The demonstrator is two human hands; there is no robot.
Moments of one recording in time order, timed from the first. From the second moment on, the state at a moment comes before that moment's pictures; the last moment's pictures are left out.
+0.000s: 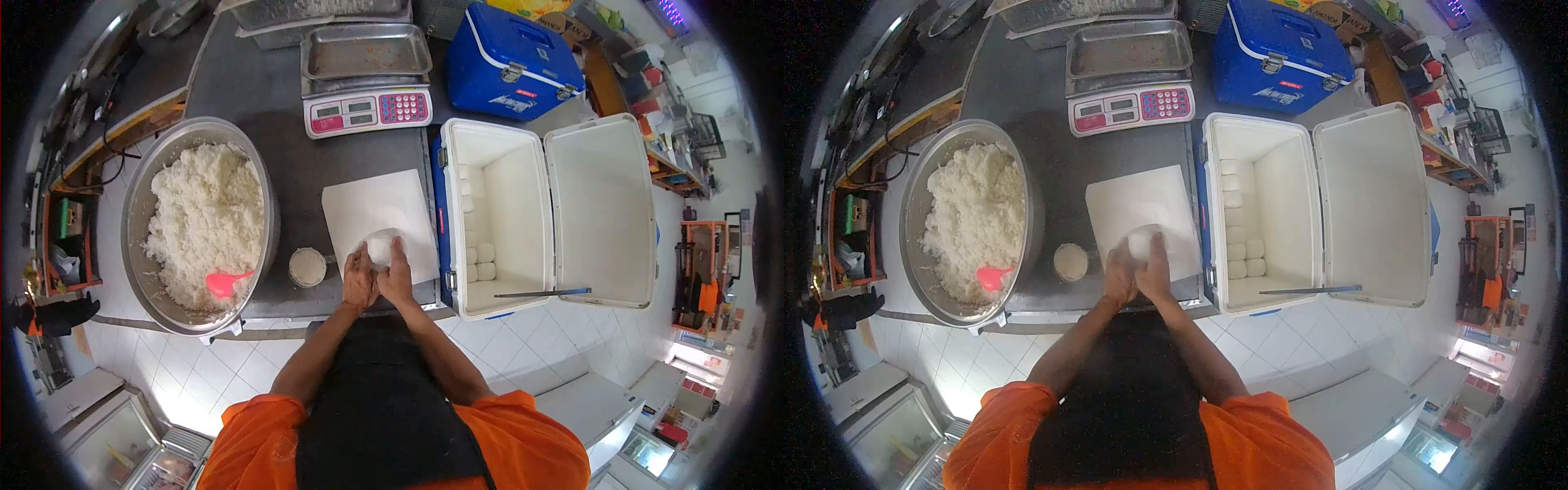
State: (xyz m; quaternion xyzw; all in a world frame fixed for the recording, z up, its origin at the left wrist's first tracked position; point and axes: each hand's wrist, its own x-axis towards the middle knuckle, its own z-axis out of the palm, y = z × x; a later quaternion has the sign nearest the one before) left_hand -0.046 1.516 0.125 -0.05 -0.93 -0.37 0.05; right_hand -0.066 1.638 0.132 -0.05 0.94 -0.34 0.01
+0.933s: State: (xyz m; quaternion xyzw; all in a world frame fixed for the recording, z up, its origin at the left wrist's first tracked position) left_hand -0.110 1.685 0.300 0.21 -0.51 -0.81 -0.20; right_hand -0.088 1.811 0.309 -0.02 0.88 -0.46 0.09
